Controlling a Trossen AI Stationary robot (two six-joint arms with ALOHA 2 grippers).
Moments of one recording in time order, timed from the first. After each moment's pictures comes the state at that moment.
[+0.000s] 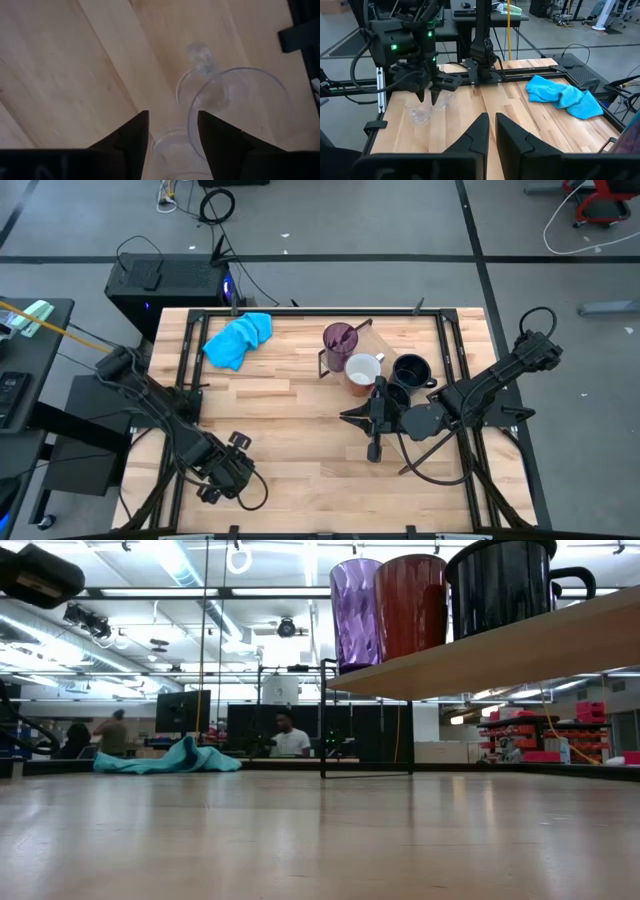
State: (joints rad) left arm -0.77 1.51 1.07 -0.92 -0.03 -0.30; right arm 0.52 1.38 1.22 -0.23 0.65 0.23
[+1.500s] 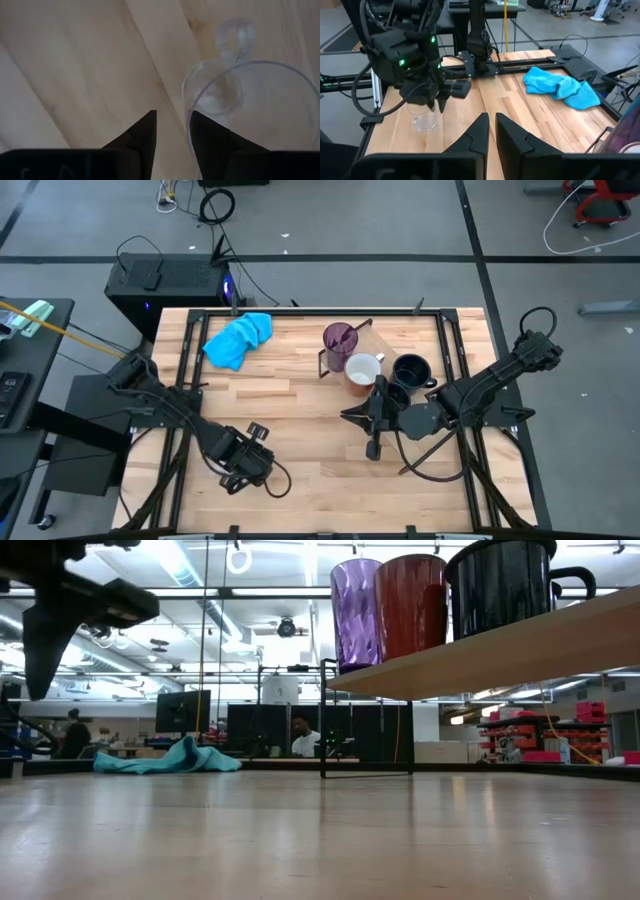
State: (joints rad) left arm -0.62 1.63 1.12 -0.90 -0.10 -0.16; right arm 0.51 1.38 1.22 -0.28 0.65 0.28
